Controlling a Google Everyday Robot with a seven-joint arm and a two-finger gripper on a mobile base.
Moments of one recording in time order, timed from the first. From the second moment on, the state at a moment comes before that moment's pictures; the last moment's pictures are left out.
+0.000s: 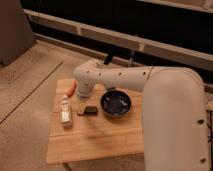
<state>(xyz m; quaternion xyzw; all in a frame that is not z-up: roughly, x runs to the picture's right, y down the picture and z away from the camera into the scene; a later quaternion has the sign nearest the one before) -0.137 0.082 0.825 -0.34 -0.14 0.05 0.93</state>
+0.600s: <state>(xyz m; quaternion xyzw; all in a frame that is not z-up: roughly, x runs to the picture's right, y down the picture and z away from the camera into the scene) -0.135 0.091 0.868 -0.39 -0.15 0.07 0.90</state>
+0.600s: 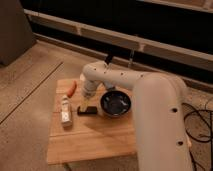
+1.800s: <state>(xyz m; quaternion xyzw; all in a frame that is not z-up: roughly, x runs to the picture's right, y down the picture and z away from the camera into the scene) -0.143 0.104 0.901 -0.45 -0.09 -0.12 0.88</state>
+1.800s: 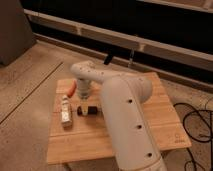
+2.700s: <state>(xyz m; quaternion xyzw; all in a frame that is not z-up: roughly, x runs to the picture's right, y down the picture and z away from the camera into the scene) -0.154 0.122 0.901 -0.44 -0.06 -0.18 0.88</state>
